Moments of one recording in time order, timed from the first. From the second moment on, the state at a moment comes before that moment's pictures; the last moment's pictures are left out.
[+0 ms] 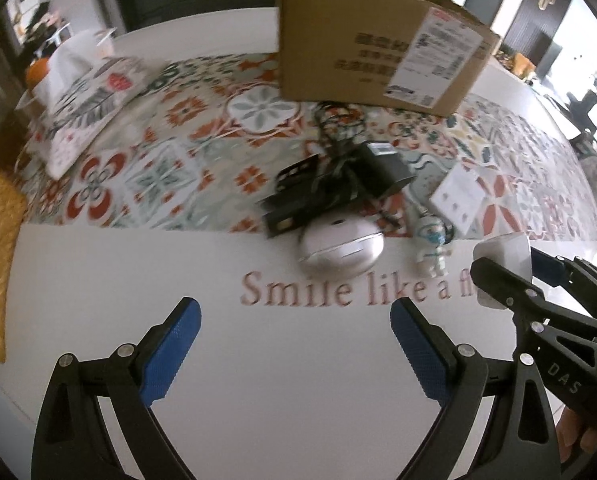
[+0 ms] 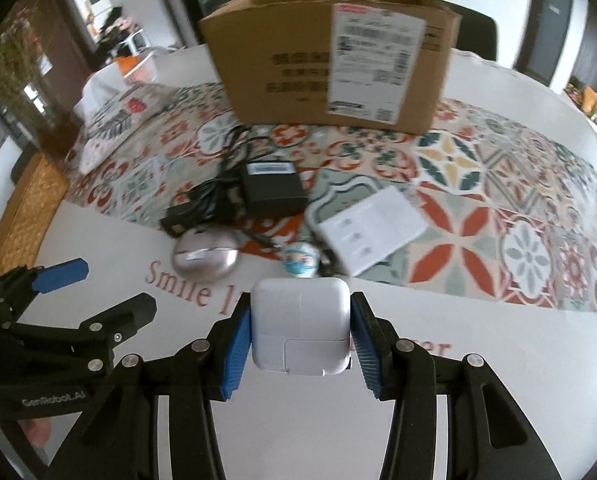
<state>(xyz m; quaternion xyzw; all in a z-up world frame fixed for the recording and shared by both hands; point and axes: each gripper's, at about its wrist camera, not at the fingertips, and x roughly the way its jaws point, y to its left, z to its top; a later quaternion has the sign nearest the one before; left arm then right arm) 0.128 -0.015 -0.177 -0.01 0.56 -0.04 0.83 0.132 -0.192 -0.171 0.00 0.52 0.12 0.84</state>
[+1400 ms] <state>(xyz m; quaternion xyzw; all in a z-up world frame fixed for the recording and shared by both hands) 0.179 -0.047 -0.233 -0.01 0.58 -0.06 0.81 0.165 -0.220 -0.204 0.03 0.56 0.08 0.82</state>
